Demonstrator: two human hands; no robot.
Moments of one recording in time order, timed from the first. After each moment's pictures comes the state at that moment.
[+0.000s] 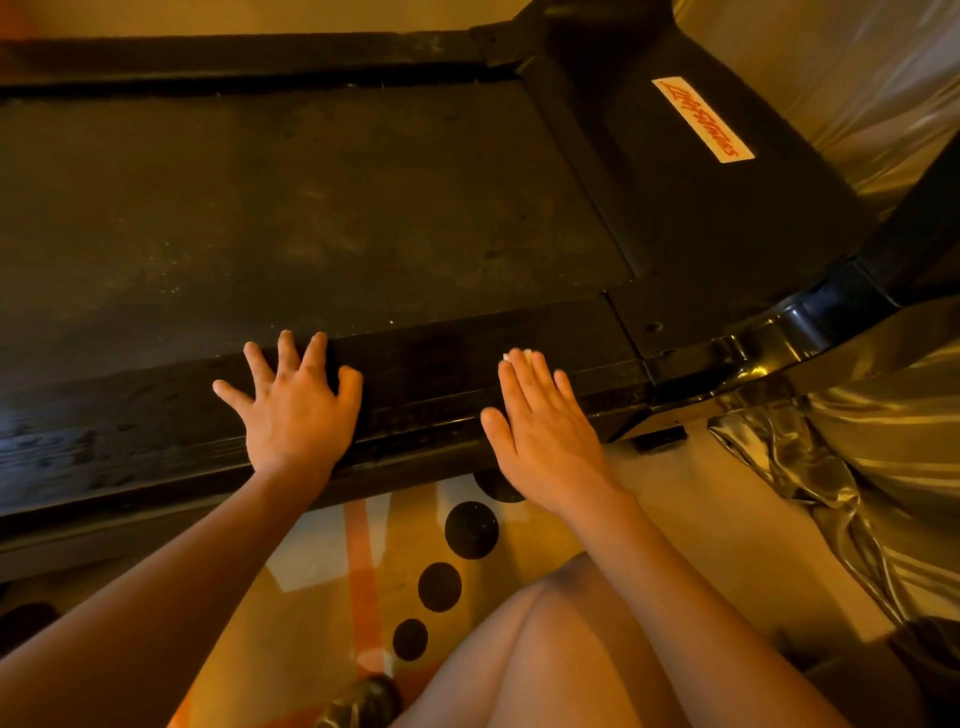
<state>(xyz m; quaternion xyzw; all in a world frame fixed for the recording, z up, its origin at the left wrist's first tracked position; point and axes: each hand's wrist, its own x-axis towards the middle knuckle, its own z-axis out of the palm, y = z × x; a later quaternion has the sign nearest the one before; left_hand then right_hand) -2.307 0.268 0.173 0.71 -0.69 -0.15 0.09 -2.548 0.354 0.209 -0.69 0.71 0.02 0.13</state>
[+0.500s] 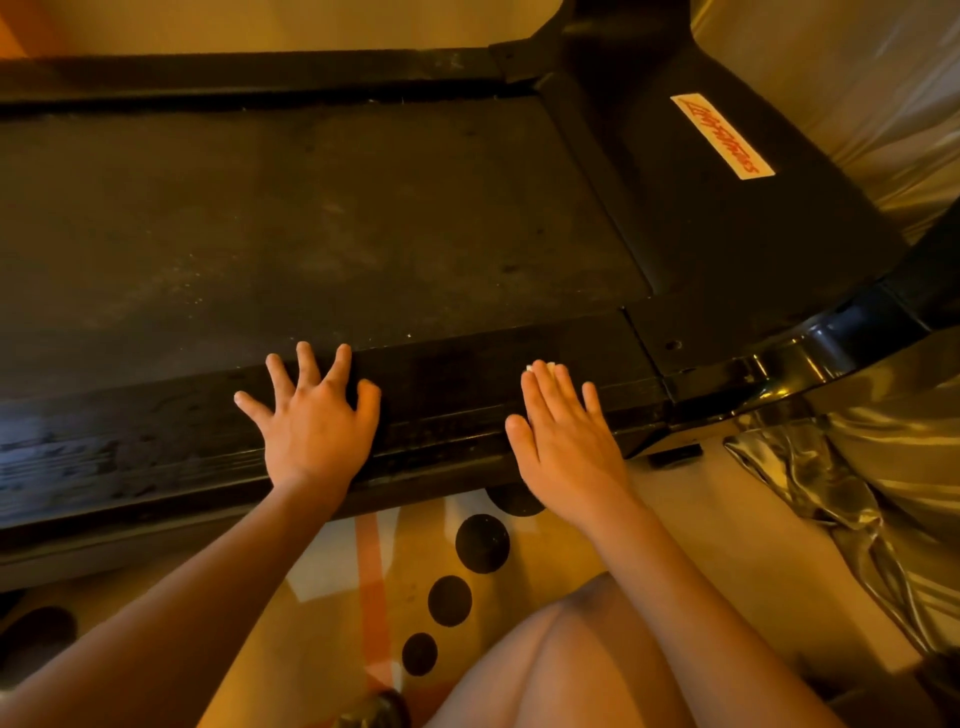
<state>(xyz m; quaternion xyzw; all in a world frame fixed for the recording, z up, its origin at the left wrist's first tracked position) -2.307 0.271 0.174 0.70 -0.69 -0.15 0.09 -2.550 0.349 0.209 -0.67 0.73 0.03 0.13</state>
